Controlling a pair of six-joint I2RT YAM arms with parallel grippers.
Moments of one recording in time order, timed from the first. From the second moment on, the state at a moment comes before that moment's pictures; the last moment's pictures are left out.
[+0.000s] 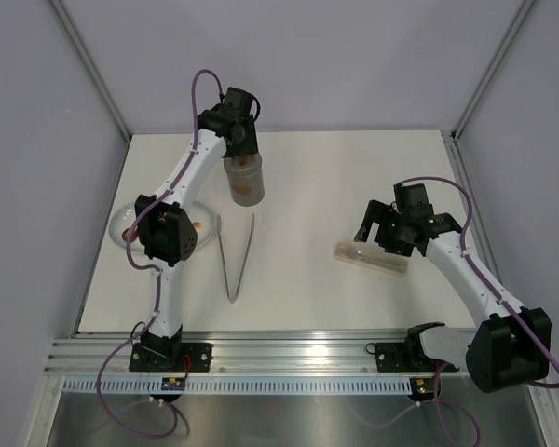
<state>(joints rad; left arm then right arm) -0.37 2.18 2.26 -0.99 -0.24 -0.43 0.22 1.19 0.90 -0.68 -0.12 0.52</state>
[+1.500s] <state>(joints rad) -0.39 2.11 2.29 -1.01 -0.26 -0.41 0.22 1.18 0.90 -0.68 -0.12 0.52</state>
